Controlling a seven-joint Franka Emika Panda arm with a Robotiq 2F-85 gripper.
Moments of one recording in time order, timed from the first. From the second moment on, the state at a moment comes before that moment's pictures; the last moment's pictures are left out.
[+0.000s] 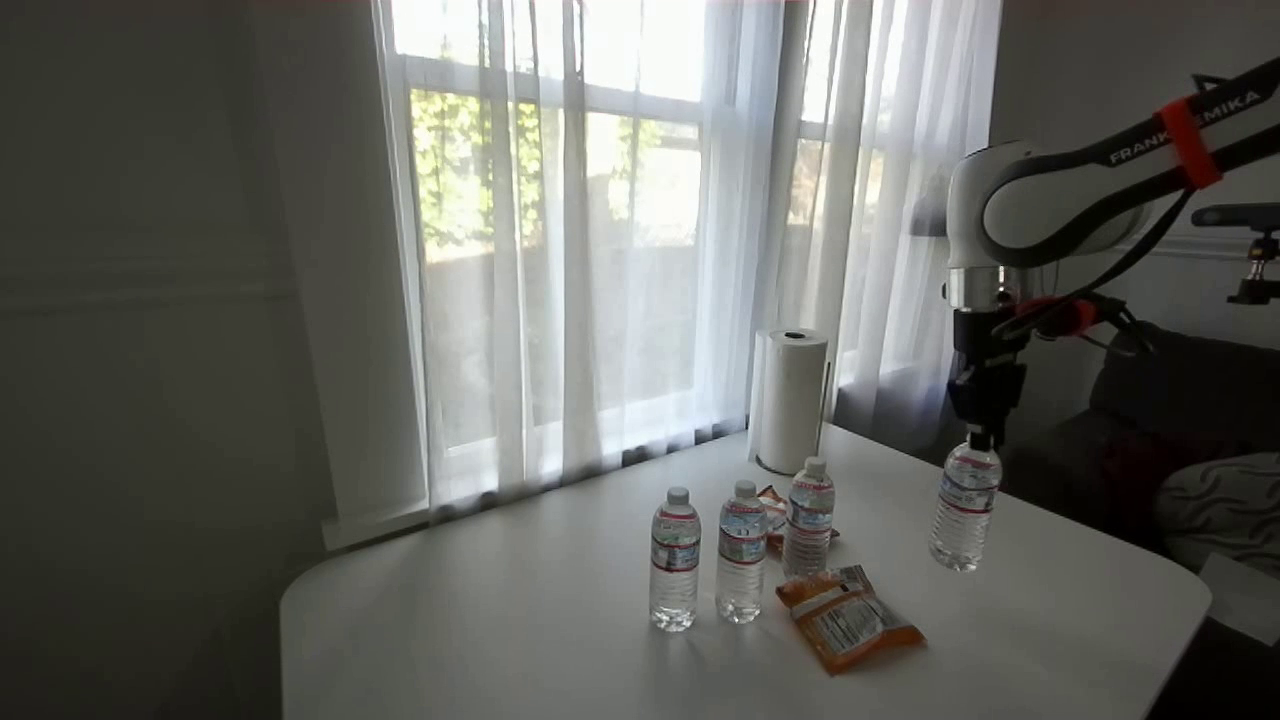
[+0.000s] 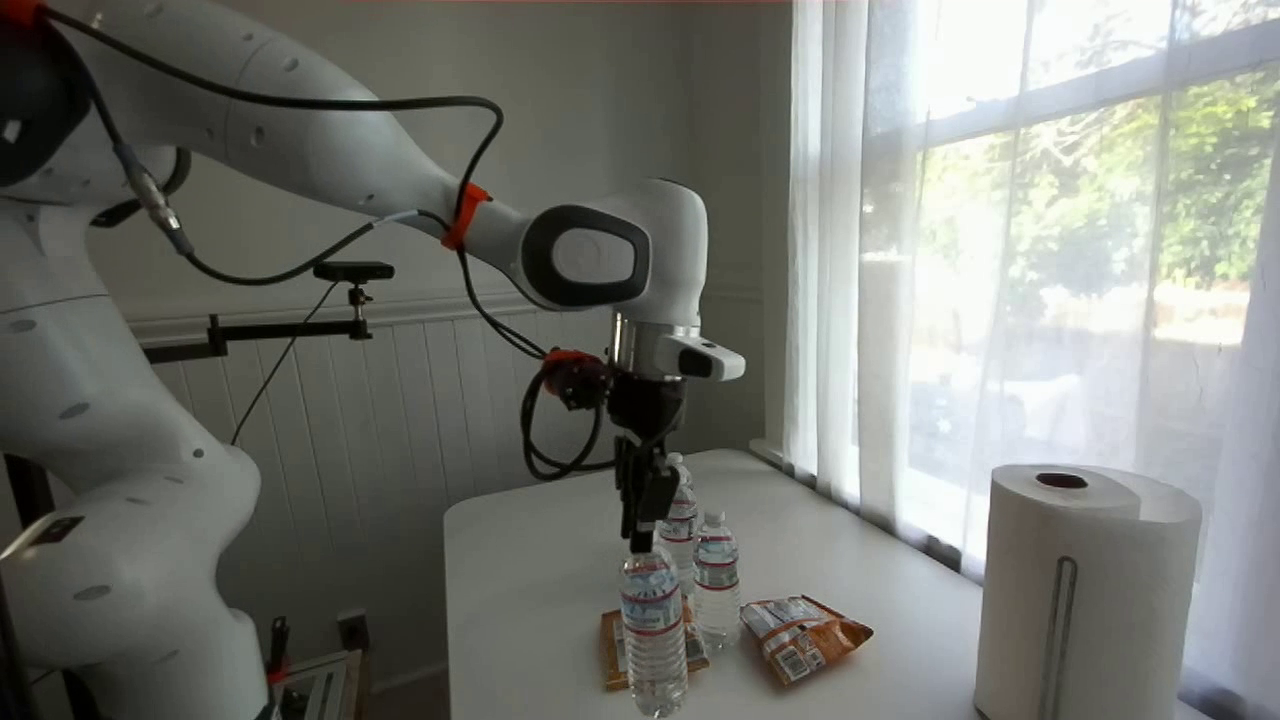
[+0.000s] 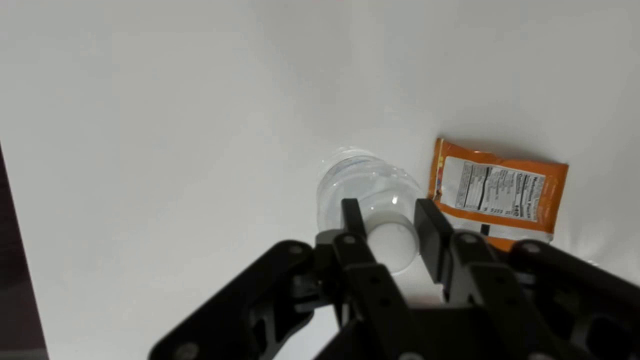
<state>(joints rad) -0.09 -0.27 -0.08 -2.32 -0.10 1.92 -0.01</state>
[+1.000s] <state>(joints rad) -0.25 -0.03 -0.26 -2.03 -0.10 1.99 -0.03</state>
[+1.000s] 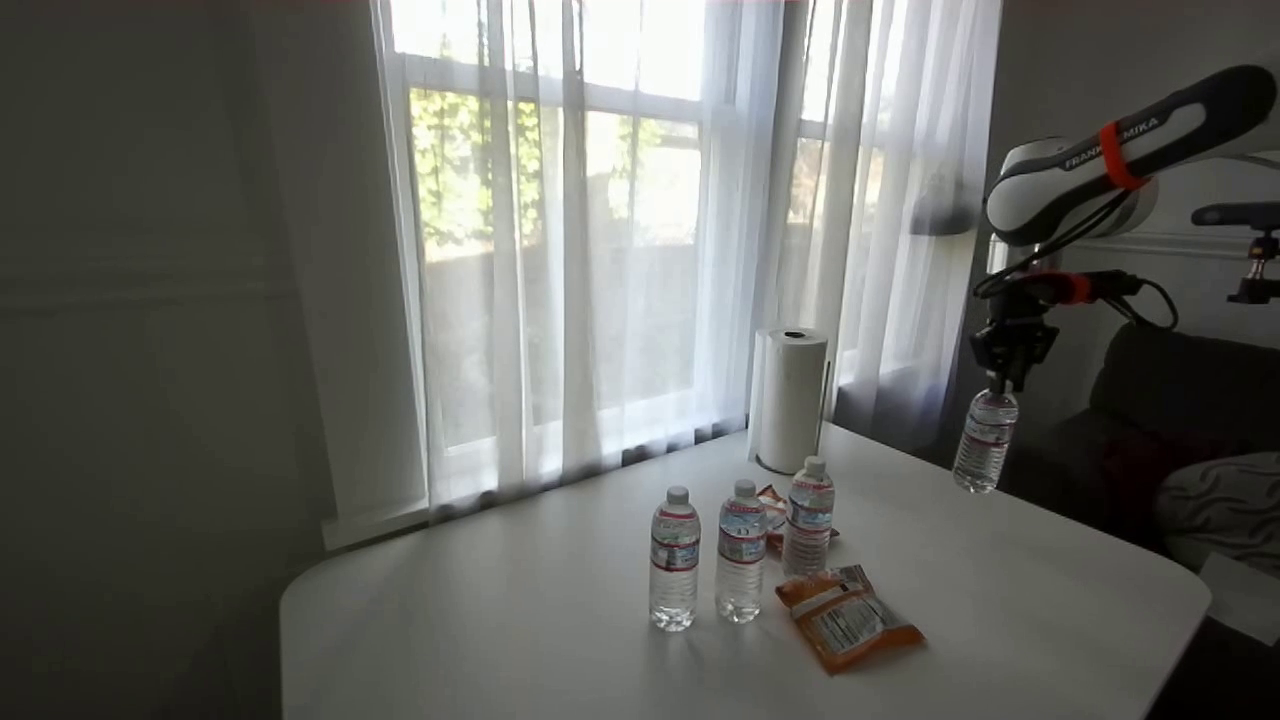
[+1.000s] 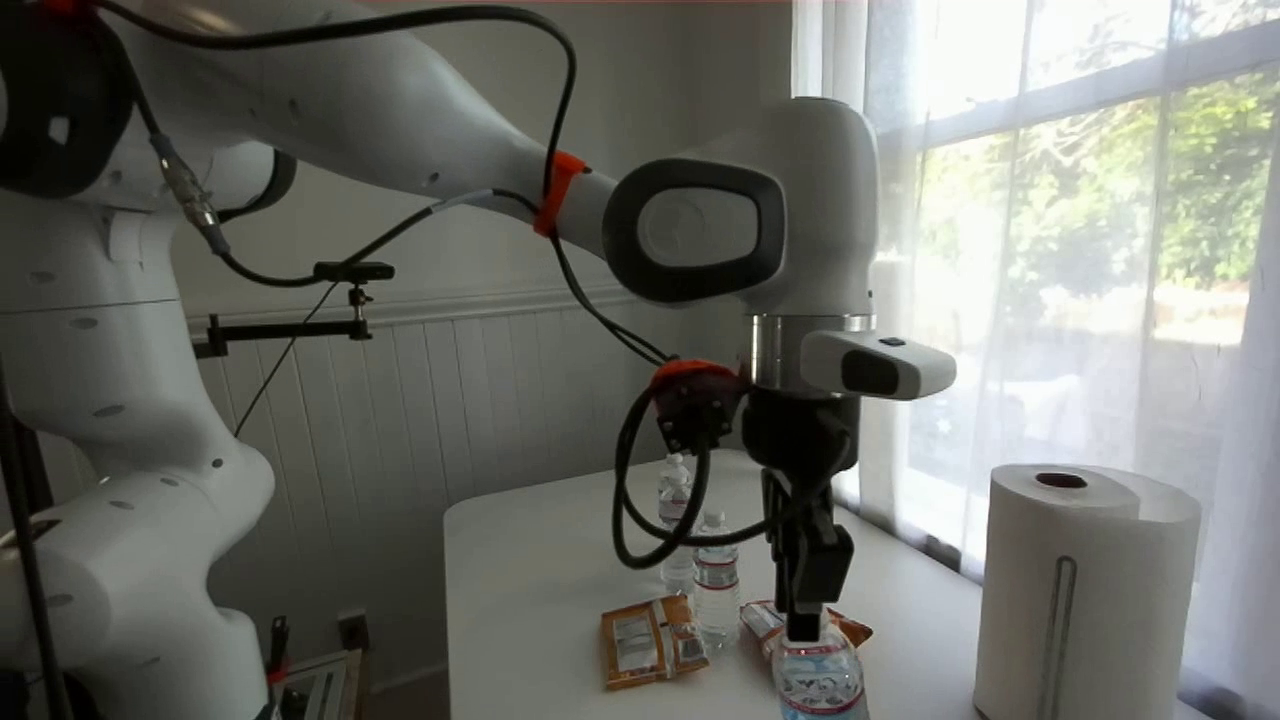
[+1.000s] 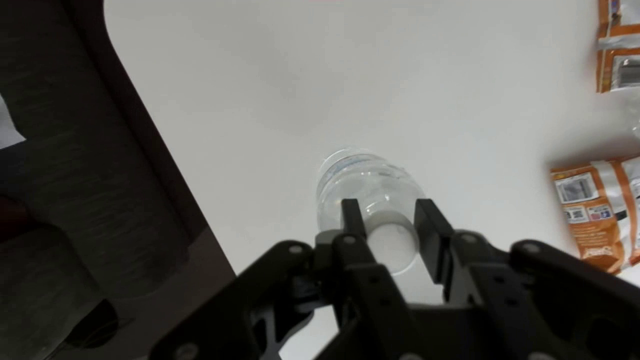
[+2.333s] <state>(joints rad) -0.28 0.20 -0.27 -1.90 -0.03 1.99 -0.08</state>
